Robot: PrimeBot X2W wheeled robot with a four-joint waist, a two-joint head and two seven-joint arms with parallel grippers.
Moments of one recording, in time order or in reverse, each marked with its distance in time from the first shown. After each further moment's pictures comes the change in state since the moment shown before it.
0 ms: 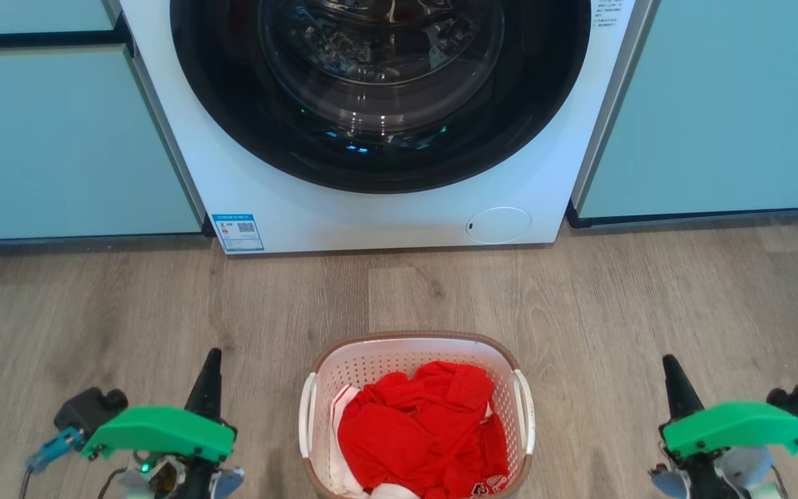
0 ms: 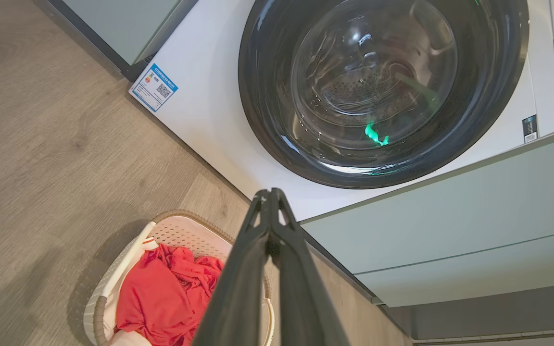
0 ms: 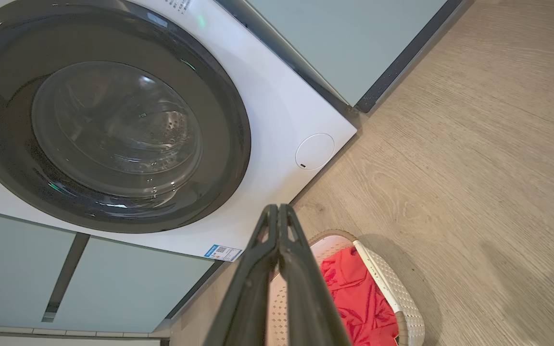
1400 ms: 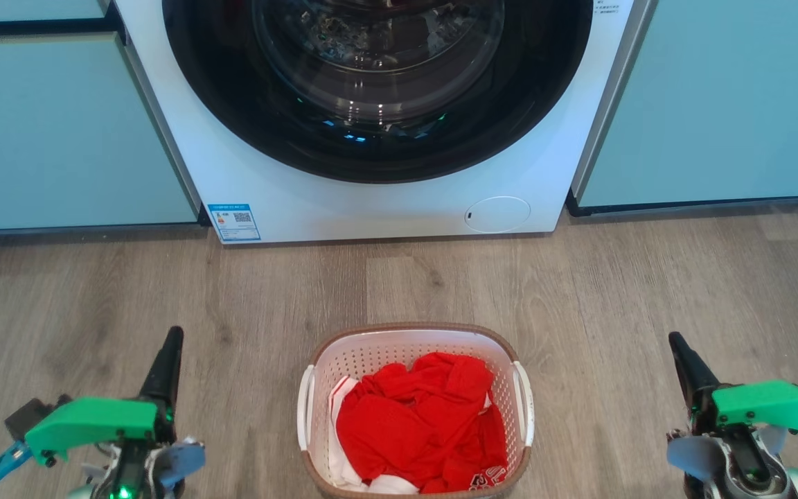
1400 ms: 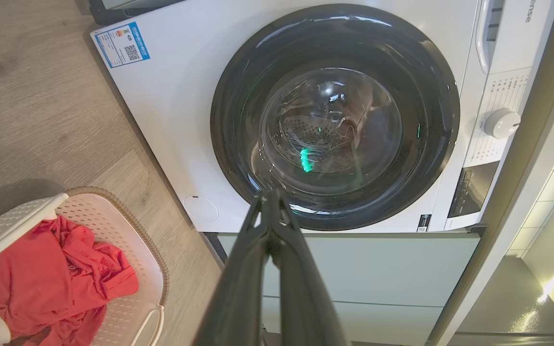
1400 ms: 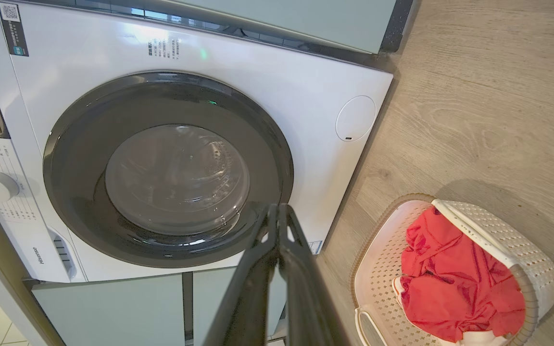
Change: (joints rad) left arm -0.027 -0.001 0.142 -0.011 -0.439 -0.067 0.119; right arm -0.058 -0.001 -0.073 0.000 0.451 0.000 0.118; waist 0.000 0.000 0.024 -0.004
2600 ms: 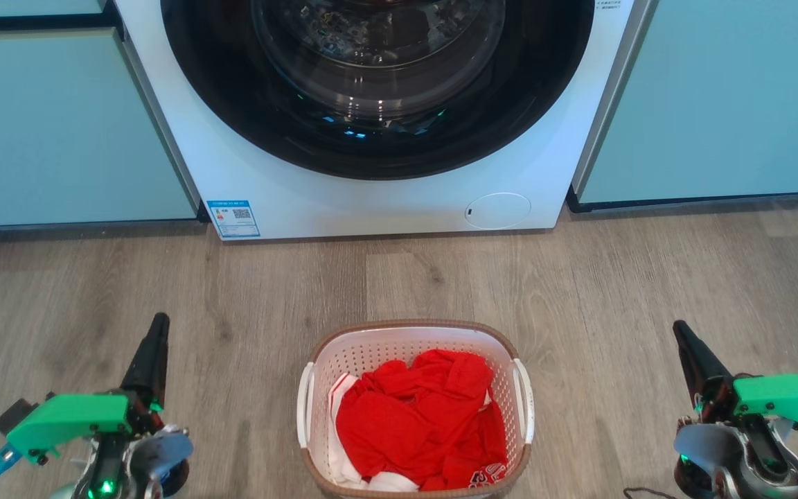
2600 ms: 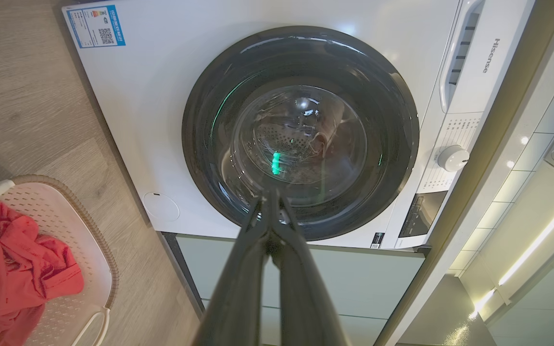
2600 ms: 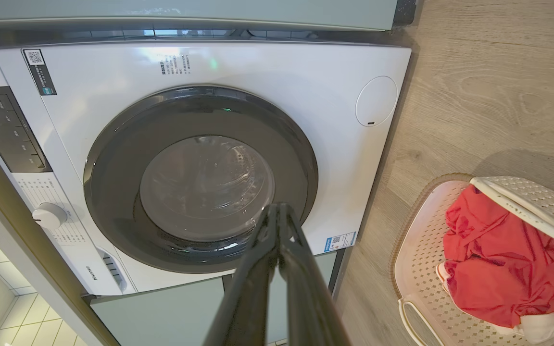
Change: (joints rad) left arm -0.018 -0.002 0.053 -0.004 -0.160 -0.027 0.048; right arm -0.020 0.000 -0.035 0.000 0.162 0.000 0.048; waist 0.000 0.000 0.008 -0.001
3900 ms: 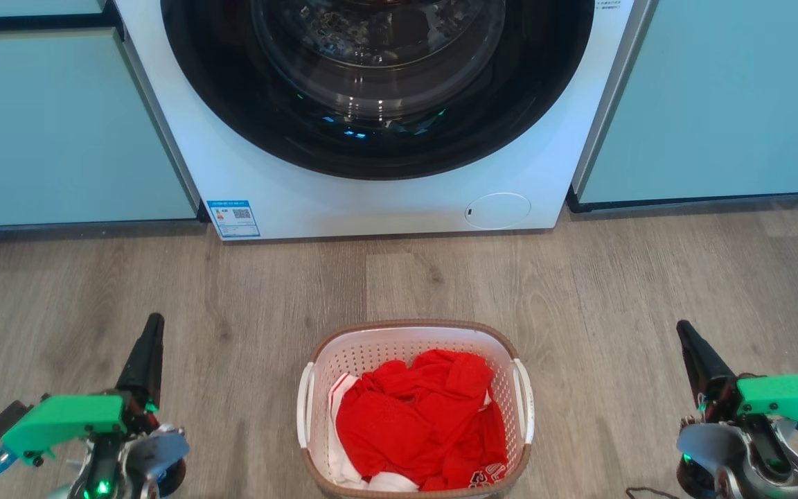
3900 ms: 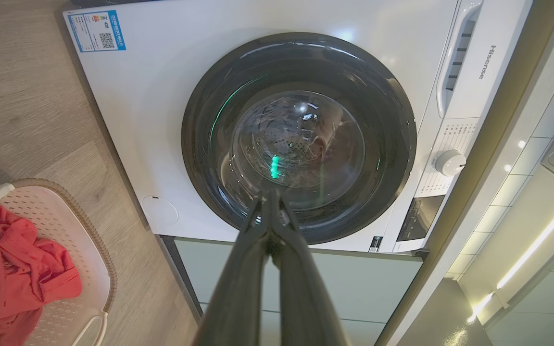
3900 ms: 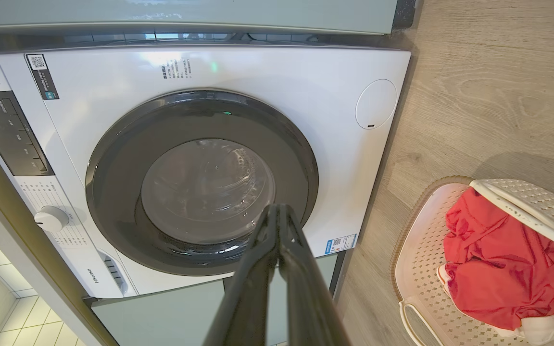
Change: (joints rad) left arm 0.000 -0.003 0.018 0.000 0.001 0.000 0.005; right arm 0.000 0.000 -0.011 0.000 0.000 0.000 0.002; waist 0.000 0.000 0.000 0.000
